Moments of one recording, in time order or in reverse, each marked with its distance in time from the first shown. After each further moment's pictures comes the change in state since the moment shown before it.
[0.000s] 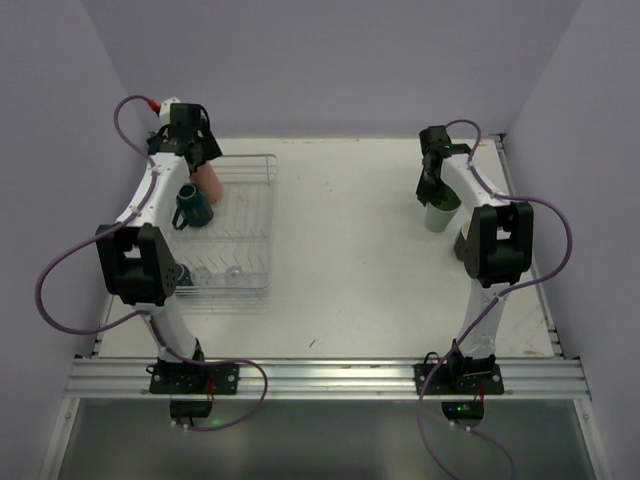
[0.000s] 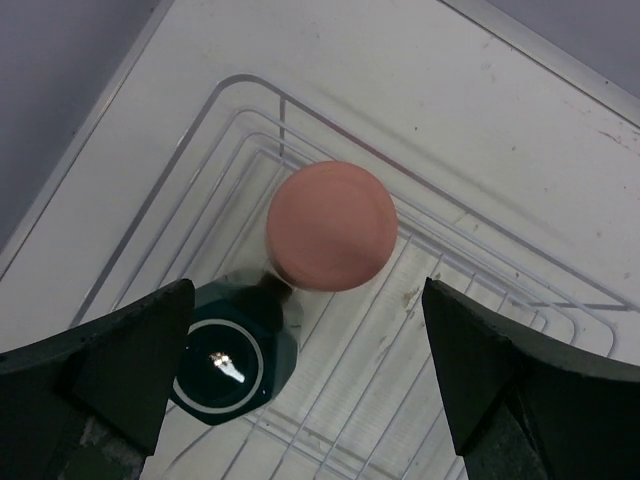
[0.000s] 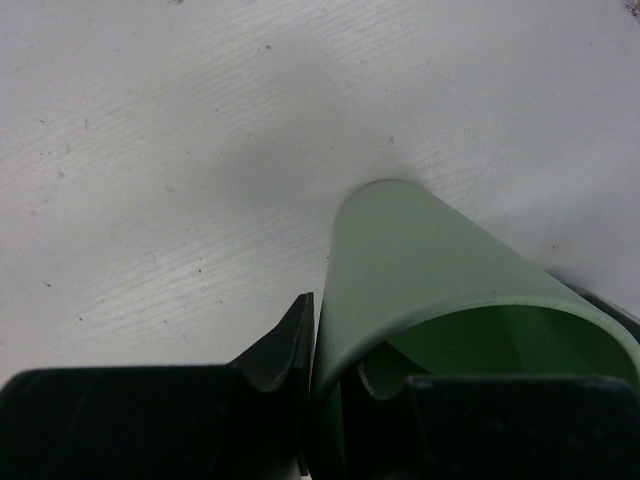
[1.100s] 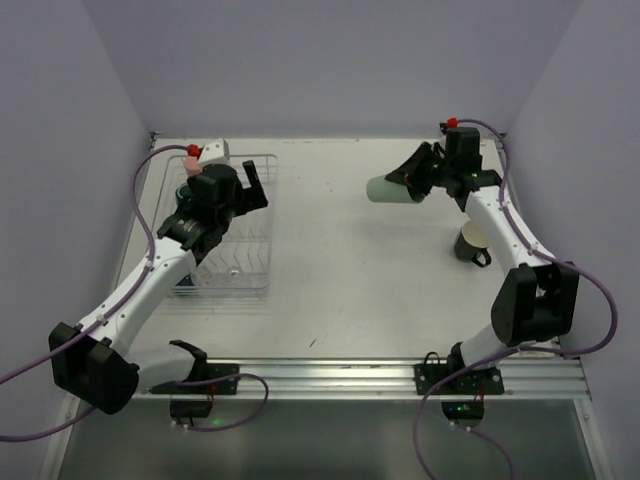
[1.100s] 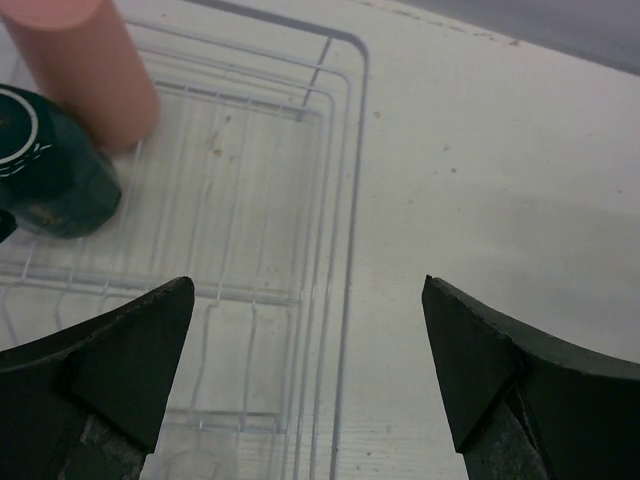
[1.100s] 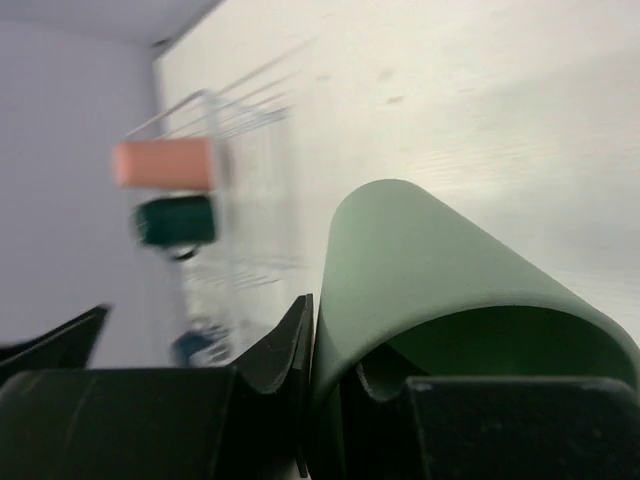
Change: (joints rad) left arm -0.377 -0.642 -0.609 0.255 0.090 -0.036; right arm 0.005 -0.468 -0.387 0.553 -0.821 0.386
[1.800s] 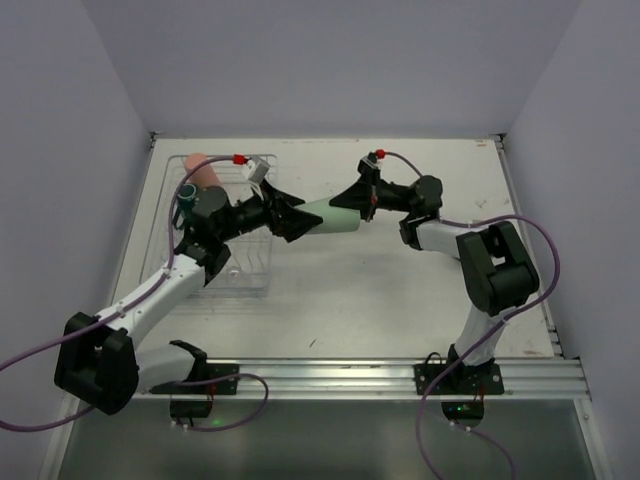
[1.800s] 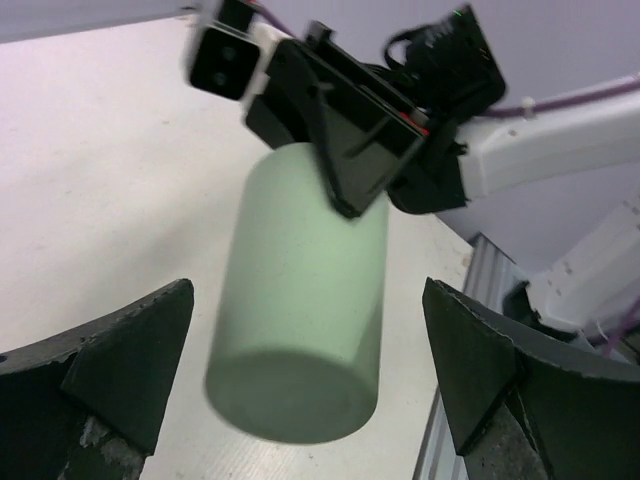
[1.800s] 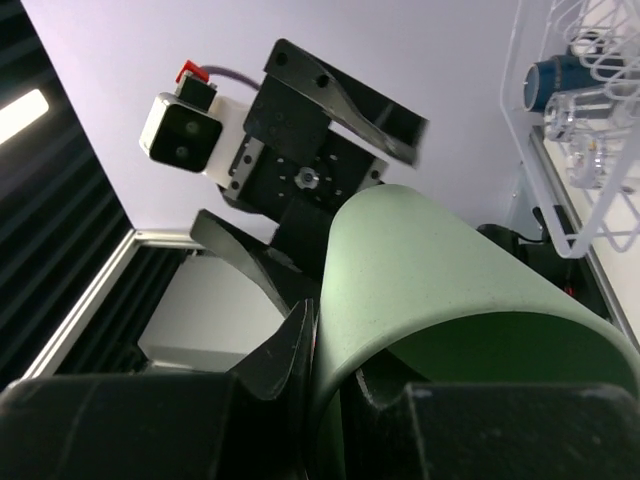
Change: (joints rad) left arm 0.002 0.028 -0.290 0.791 1.023 -0.026; right arm 0.216 0.254 -0.360 1.593 -0.598 1.202
